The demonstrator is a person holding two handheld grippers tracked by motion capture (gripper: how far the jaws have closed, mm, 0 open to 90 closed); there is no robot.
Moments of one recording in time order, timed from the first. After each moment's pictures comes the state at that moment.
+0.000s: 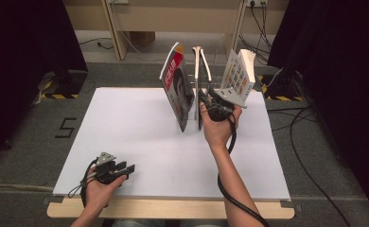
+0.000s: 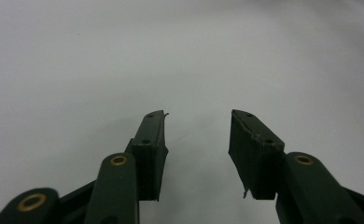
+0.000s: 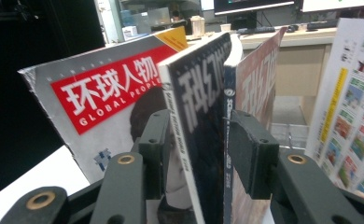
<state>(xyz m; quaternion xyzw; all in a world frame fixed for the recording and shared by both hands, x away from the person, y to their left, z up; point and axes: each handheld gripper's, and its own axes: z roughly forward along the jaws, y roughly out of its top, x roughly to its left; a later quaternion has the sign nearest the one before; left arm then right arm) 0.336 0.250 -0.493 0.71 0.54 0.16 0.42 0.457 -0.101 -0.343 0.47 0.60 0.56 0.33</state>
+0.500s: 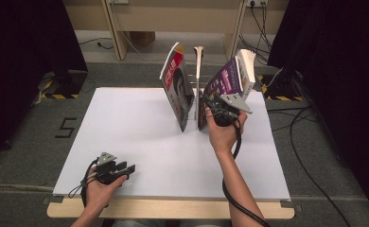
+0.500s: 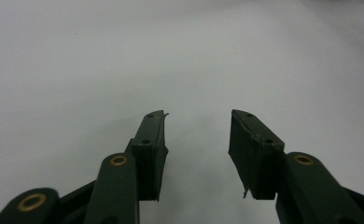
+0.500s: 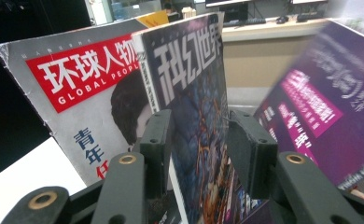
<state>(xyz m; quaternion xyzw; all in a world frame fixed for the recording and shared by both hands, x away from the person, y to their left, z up) 0.336 0.250 -0.493 0.71 0.54 0.16 0.42 0.450 -0.115 -0.355 0.48 0.60 0.54 0.33</state>
